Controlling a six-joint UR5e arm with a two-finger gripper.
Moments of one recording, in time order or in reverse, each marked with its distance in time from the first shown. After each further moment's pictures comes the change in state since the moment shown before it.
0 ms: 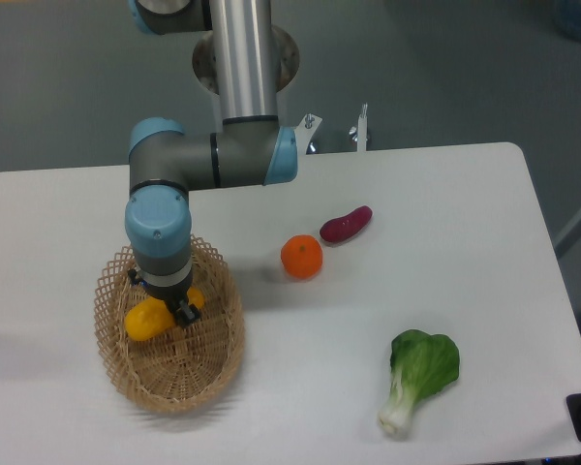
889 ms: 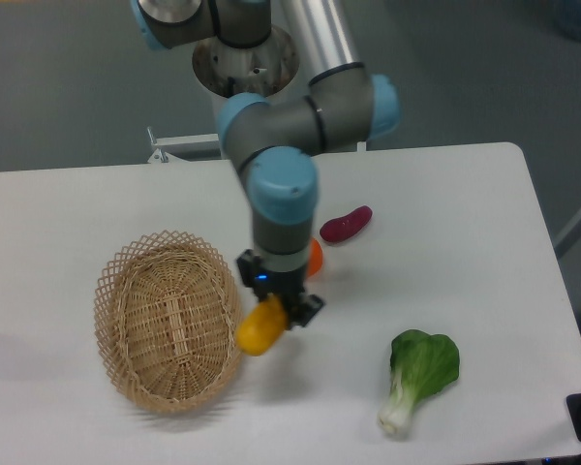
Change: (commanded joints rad) arm 0.331 0.025 0.130 -0.041 0.048 0.038
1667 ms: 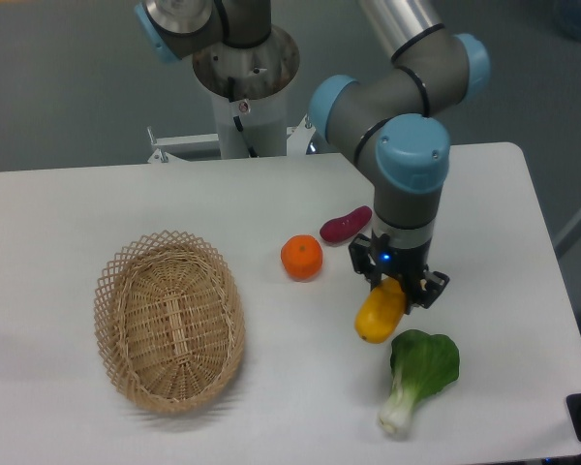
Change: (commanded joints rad) arm 0.124 -0.031 0.080 -0.011 0.047 0.207
